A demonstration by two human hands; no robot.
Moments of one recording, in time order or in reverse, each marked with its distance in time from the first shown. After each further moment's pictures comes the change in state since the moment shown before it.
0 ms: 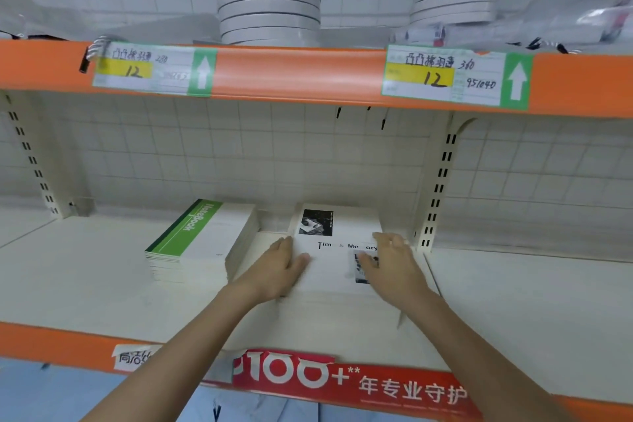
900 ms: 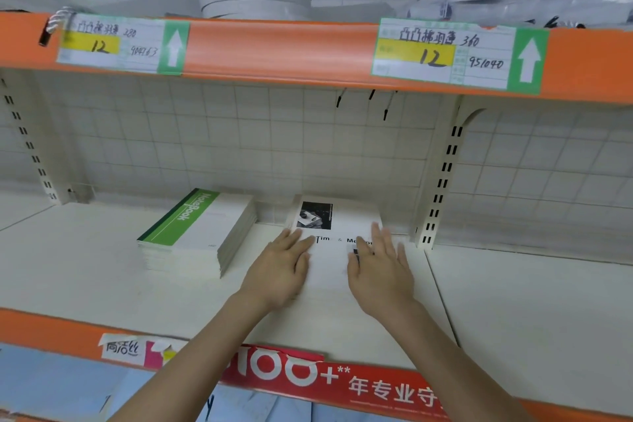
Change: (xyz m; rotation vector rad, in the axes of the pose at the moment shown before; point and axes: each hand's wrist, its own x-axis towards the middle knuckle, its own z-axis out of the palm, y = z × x) left_hand 0.000 0.010 0.030 0.113 0.206 0.119; right_hand -0.003 0.000 0.024 -0.222 -0.015 -0.078
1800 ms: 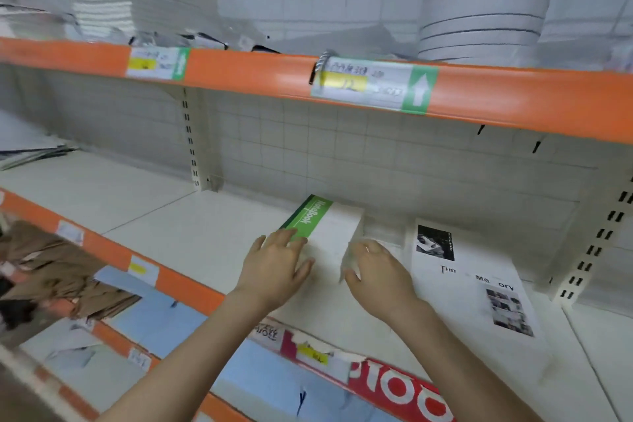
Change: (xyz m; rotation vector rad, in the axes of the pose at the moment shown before) left_hand -0.080 -0.116 -0.113 0.426 0.104 -0.229; right_hand 0.006 -0.170 0.001 0.092 -0.118 -0.415
